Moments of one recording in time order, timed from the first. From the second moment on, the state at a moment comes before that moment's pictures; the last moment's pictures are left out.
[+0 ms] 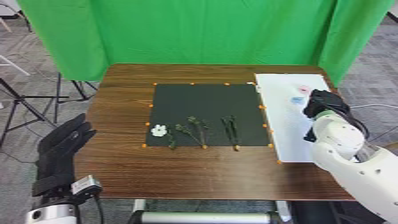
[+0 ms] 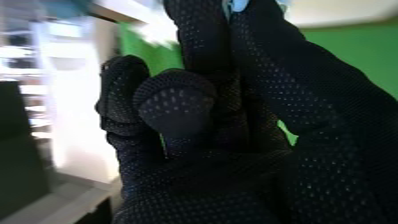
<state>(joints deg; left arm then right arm) 139.0 -53.9 -92.9 -129.3 50.1 34.4 28.4 -73.9 -37.9 54.5 -100.5 -122.4 -2.3 48.5</state>
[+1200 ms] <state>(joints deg) 137.9 -55.0 -93.9 -129.1 51.9 31.8 26.0 -55.1 -62.0 29.7 -98.6 -131.7 -1.1 30.7</state>
